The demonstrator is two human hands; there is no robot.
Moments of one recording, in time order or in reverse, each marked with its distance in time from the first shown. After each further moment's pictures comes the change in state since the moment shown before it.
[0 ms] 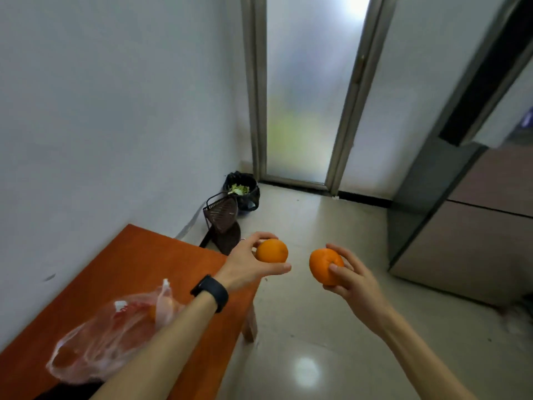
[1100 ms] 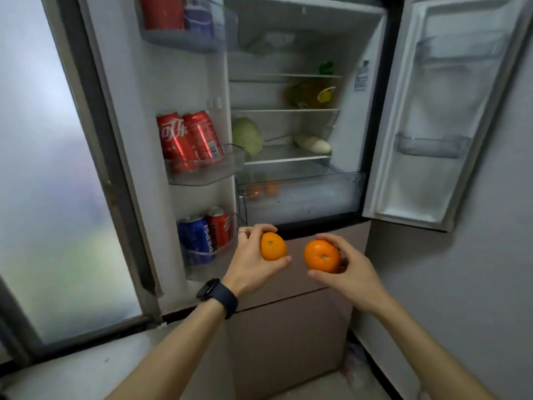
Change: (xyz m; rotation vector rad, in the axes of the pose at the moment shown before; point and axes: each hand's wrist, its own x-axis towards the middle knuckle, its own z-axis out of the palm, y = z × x) left_hand 0.317 0.457 0.531 0.143 -0.259 0.736; right_hand 0.002 -0.217 -0.632 -0.649 0.756 -0.458
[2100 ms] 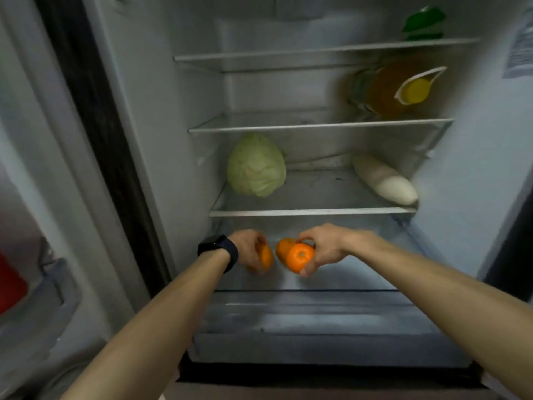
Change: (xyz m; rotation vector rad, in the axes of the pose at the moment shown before) left_hand 0.464 -0.127 0.027 0.691 -0.349 -0.536; right_hand 0.551 0.134 0.019 -0.785 -0.877 -0.182
